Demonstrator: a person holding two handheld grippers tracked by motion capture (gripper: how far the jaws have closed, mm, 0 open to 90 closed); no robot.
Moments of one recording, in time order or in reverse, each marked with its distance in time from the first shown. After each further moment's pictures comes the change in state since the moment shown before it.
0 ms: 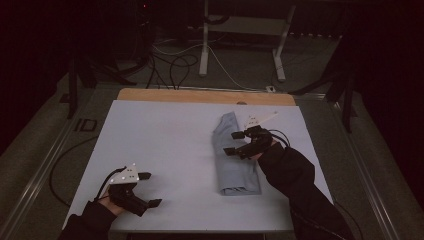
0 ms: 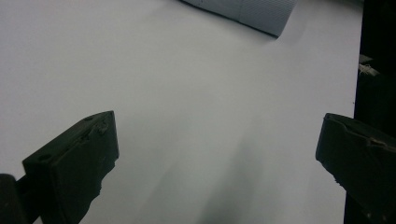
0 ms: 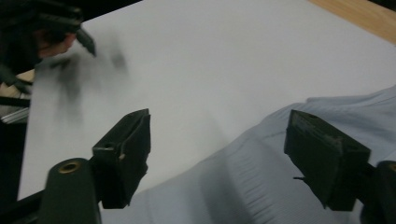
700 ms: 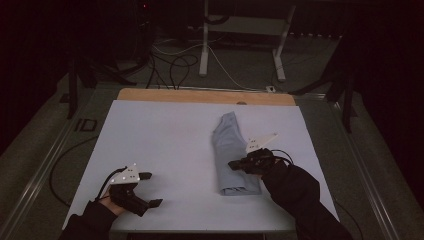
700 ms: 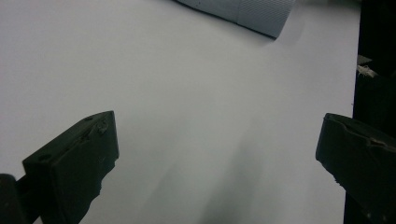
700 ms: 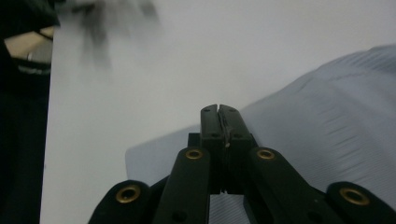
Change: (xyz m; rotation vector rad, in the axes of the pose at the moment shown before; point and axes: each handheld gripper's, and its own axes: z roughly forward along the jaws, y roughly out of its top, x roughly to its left) left arm -0.001 0.001 0.001 -0.004 -0.006 0.005; right arm 0.036 -0.041 0.000 0.093 0.035 -0.074
